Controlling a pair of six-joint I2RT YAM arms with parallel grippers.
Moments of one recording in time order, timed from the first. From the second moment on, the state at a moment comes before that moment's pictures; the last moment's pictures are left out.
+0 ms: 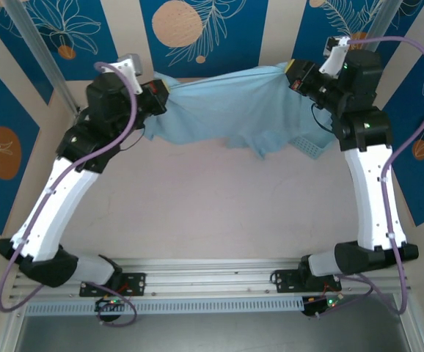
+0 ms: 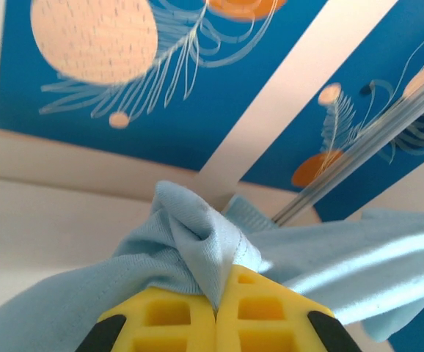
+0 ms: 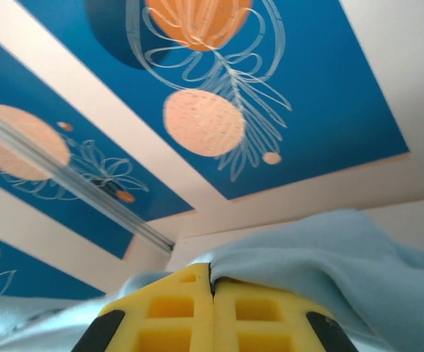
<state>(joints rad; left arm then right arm) -0.57 1.36 1.85 -0.65 -0.16 -0.59 0.13 1.38 1.91 -0.66 -0.34 0.63</state>
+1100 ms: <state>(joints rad) -0.38 2.08 2.14 -0.95 0.10 -0.66 0.35 1.52 1.40 -0.83 -0.42 0.90</state>
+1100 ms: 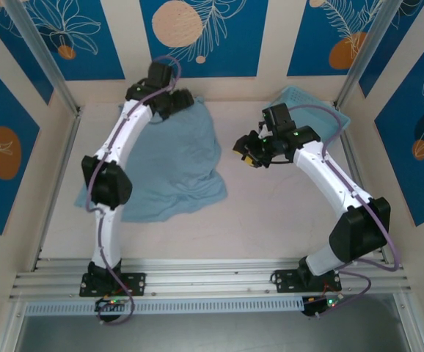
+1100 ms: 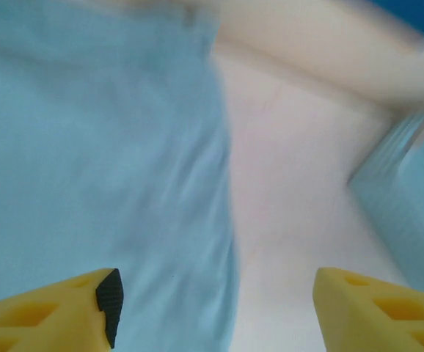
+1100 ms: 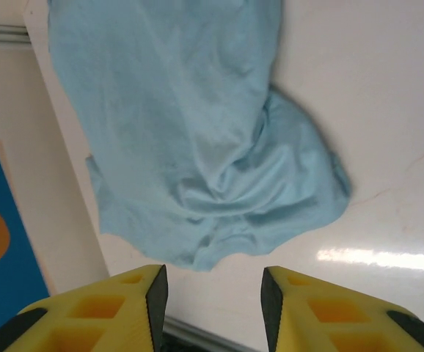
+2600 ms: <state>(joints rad) -0.35 1.27 0.95 -1.05 -0.19 -0.80 0.55 2.27 1.80 -0.61 -0.30 0.85</state>
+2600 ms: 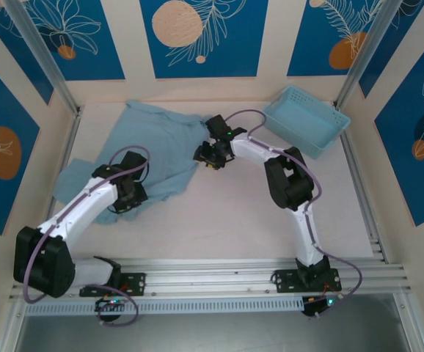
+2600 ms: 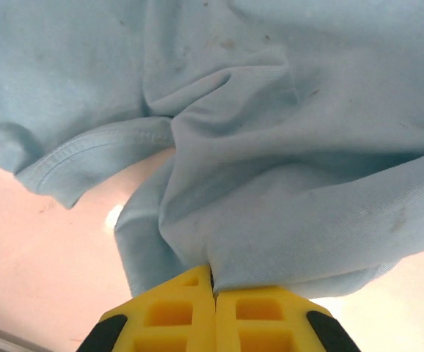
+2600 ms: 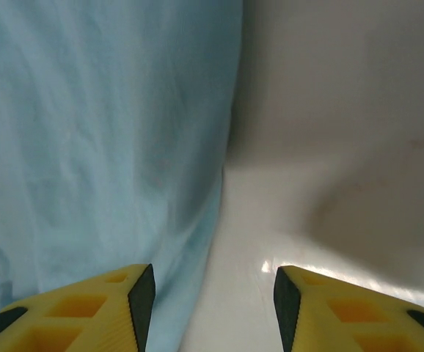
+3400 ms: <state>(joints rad) -0.31 1.24 1.07 -0.89 0.05 -0.59 0.40 1.59 1.29 -0.74 -0.03 1.00</state>
